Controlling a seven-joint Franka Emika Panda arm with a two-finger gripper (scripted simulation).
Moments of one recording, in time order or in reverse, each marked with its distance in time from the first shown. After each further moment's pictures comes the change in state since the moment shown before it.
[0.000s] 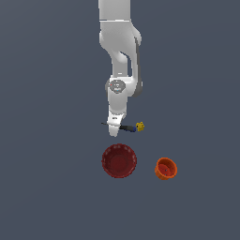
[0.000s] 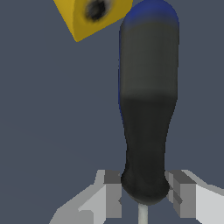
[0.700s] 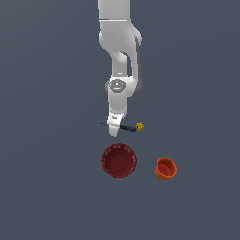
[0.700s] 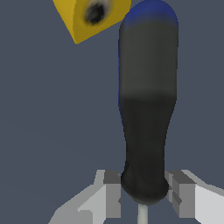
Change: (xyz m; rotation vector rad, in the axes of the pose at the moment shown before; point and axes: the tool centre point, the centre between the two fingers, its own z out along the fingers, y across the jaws) arm 0.000 0.001 -0.003 0.000 0.000 0.000
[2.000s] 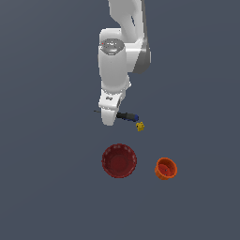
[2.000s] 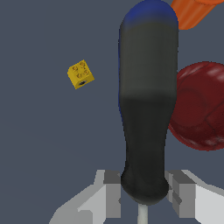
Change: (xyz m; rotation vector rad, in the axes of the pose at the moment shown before) arm 0.002 0.053 -0.165 -0.001 0.001 -0.001
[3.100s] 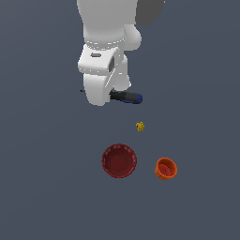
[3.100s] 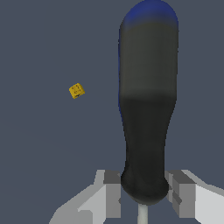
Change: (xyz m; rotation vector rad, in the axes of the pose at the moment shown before) arm 0.003 0.060 -0.163 0.000 -0.001 0.001
